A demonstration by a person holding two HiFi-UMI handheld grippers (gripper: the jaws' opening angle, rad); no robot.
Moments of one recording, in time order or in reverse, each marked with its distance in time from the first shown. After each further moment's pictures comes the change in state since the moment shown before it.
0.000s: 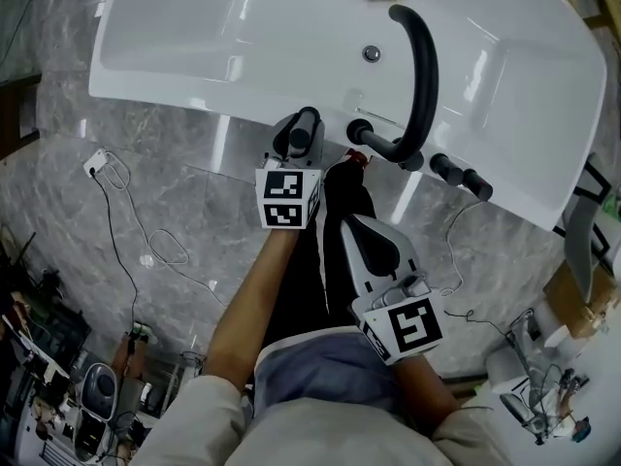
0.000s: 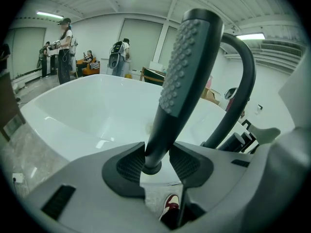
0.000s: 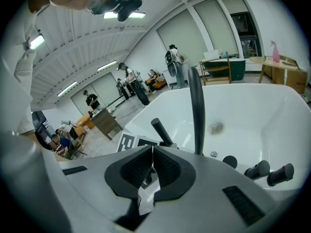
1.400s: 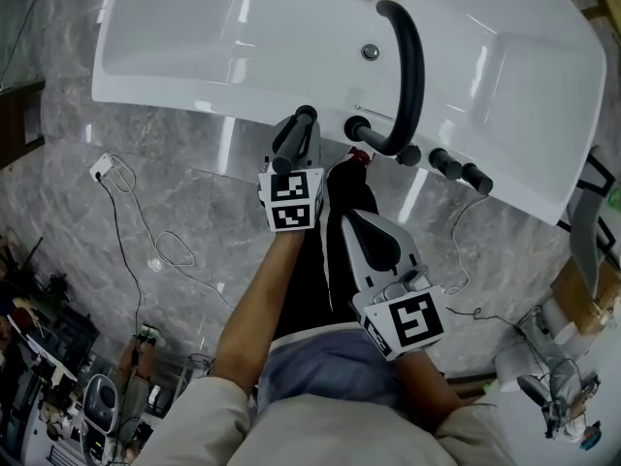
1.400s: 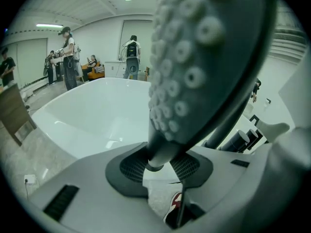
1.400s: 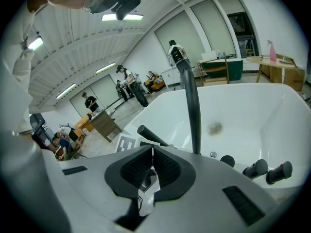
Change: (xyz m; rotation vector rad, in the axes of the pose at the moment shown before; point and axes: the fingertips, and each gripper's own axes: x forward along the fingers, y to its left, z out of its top) left arm -0.011 0.003 0.007 0.031 0.024 0.106; right arm -0.007 -0.003 0.002 0.018 -0.023 -0.008
